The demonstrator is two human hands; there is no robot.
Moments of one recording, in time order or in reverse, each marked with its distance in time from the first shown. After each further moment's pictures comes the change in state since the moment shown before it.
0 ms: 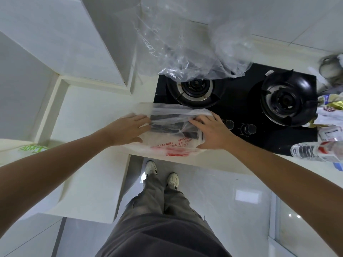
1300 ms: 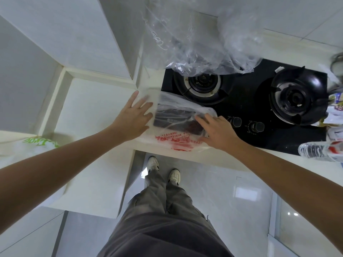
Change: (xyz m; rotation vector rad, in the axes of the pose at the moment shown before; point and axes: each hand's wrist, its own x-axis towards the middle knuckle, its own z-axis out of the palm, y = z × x) left_hand 0.004 0.009 -0.005 0.090 0.027 -0.323; right_hand 0.001 -0.026 -0.001 -0.177 0.058 0.062
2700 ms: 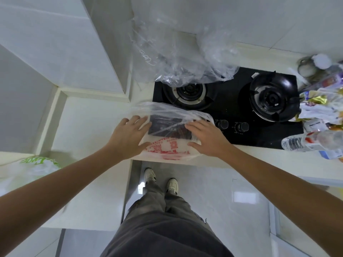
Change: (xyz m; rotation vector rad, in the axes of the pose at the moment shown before) left_hand -0.021 0.020 -0.045 -0.168 -0.045 -0.099; right_hand -0.024 -0.024 -0.039 0.234 0.092 0.056
